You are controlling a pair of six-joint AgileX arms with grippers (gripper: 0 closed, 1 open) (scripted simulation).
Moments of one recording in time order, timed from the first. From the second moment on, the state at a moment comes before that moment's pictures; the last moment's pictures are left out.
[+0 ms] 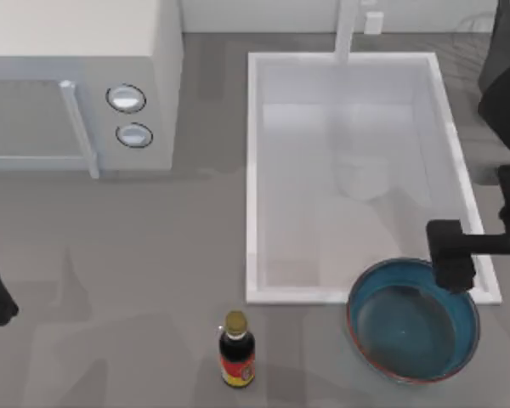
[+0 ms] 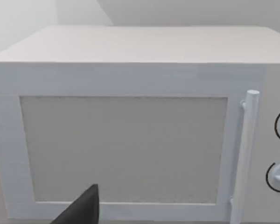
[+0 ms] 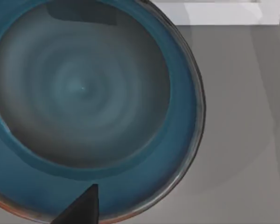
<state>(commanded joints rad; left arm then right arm) 0.00 0.00 0.00 0.00 0.00 0.00 0.44 1.47 1.08 -1.11 0.04 0.45</state>
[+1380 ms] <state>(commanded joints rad) 0.00 0.00 0.00 0.00 0.00 0.00 0.44 1.63 0.83 -0.70 0.04 0.45</state>
